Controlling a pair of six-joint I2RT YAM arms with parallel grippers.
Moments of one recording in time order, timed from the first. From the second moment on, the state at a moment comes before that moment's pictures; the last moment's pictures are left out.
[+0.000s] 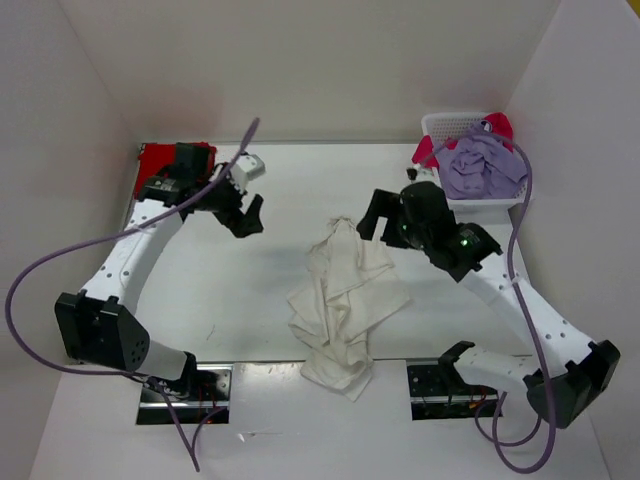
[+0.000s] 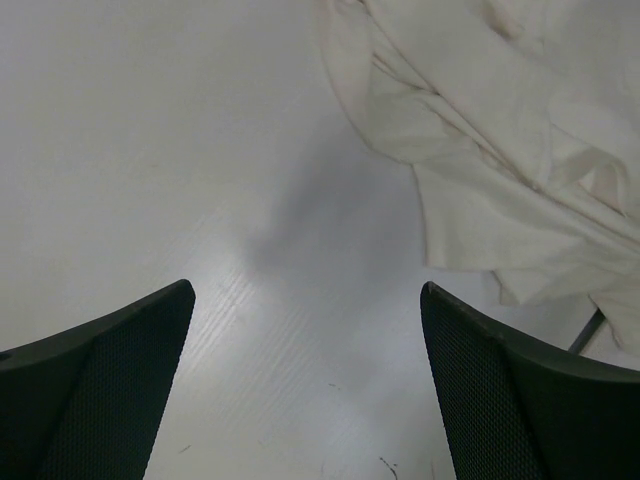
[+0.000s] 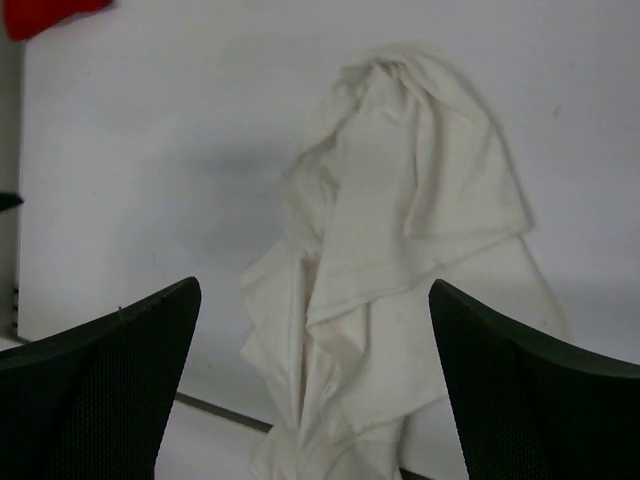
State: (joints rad) left arm -0.13 1.43 1.40 -0.82 0.57 0.47; right arm 0.59 1.16 1.21 -0.68 0.12 0.60
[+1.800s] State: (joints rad) left arm 0.04 1.37 1.16 -0.69 0.48 0.43; right arm 0.58 1.75 1.28 -0.50 0.10 0.67
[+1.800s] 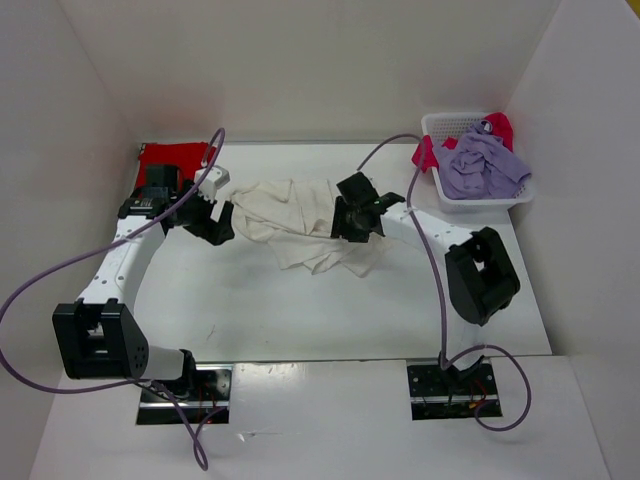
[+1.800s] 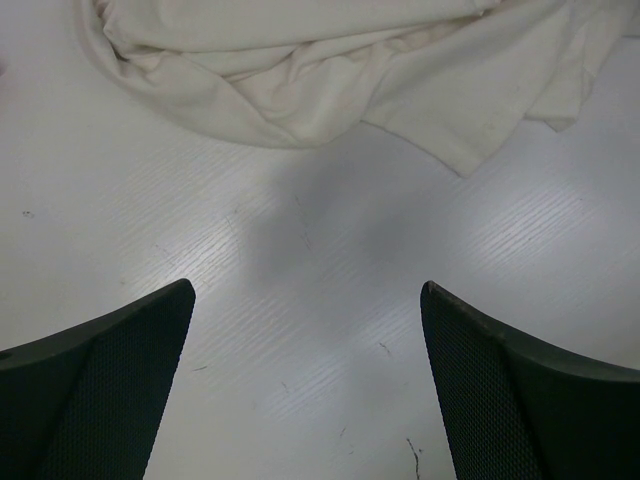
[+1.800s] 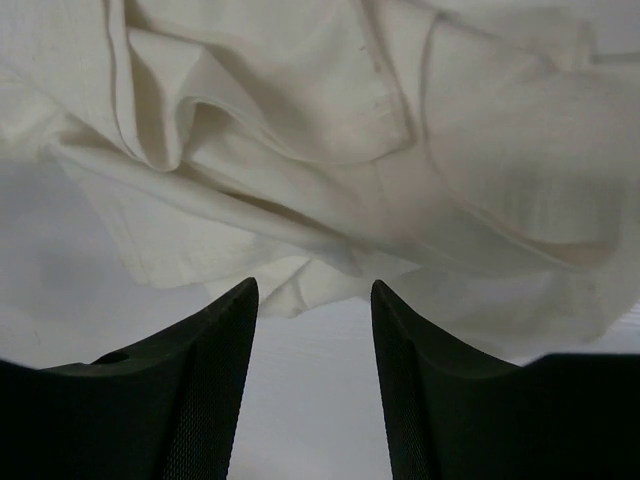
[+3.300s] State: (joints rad) left arm 0.04 1.39 1.16 -0.70 0.49 0.44; right arm 0.62 1.73 1.37 -0.63 0.14 0.67
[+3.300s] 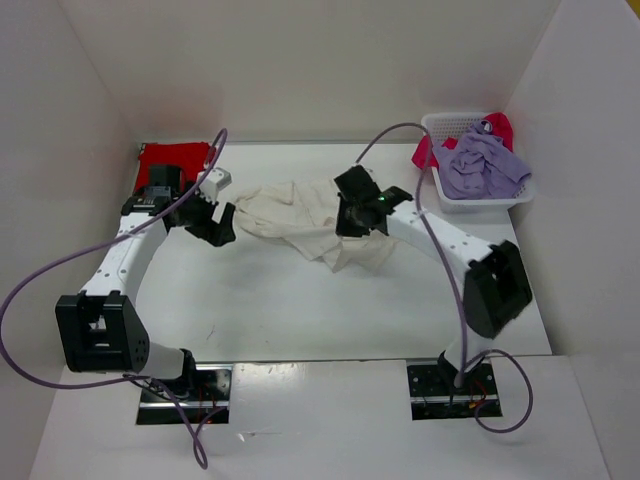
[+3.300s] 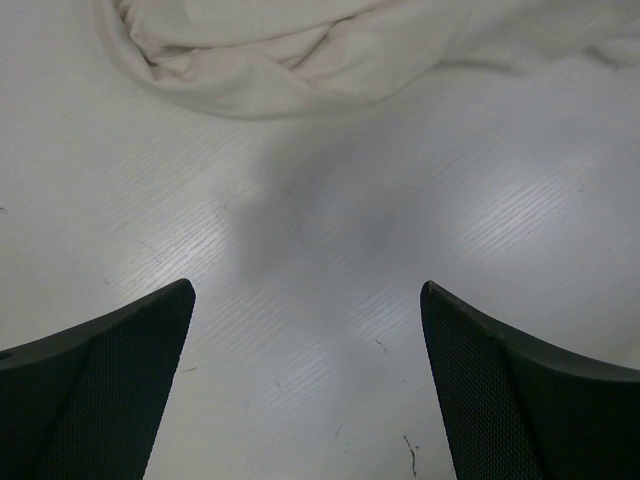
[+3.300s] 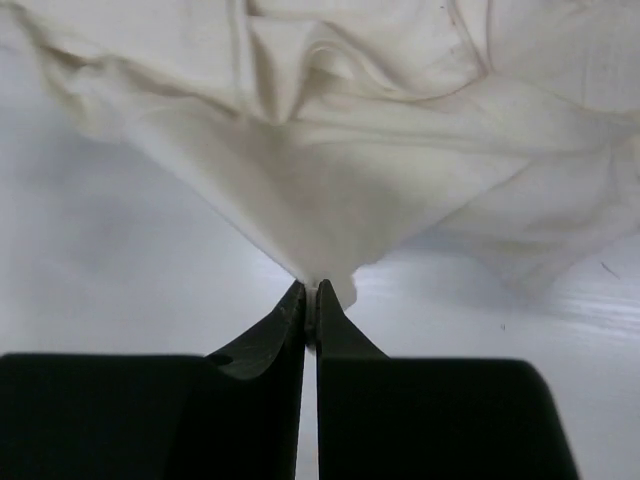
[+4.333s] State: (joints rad) left arm -0.38 1.88 1.38 -0.44 0.15 0.44; right arm 0.62 1.20 0.88 -0.88 -0.14 0.76
